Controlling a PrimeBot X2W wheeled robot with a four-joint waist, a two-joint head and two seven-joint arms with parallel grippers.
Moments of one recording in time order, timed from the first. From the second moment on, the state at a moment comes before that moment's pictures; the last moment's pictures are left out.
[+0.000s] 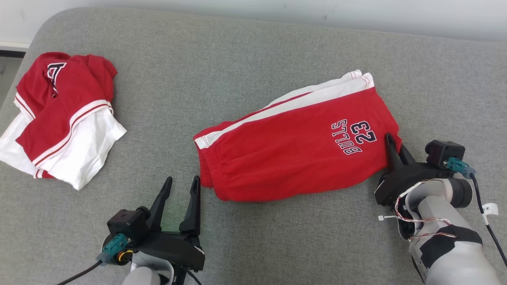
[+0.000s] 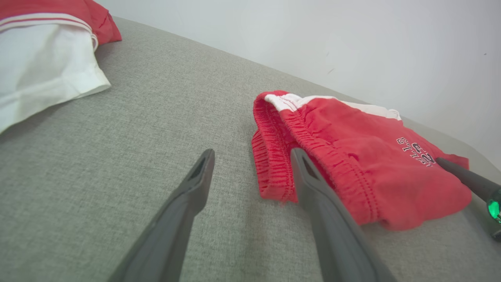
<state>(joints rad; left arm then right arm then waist) -0.31 0.05 -0.22 0.43 -0.46 -0.13 -0.26 -0.70 -0.20 0.14 1.01 0.41 0.13 -0.27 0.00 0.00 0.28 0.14</state>
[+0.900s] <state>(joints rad) -0.18 0.05 -0.15 0.44 -0.40 -0.13 -0.26 -0.37 -0.12 -0.04 0.78 0.47 0.13 -0.26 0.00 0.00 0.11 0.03</state>
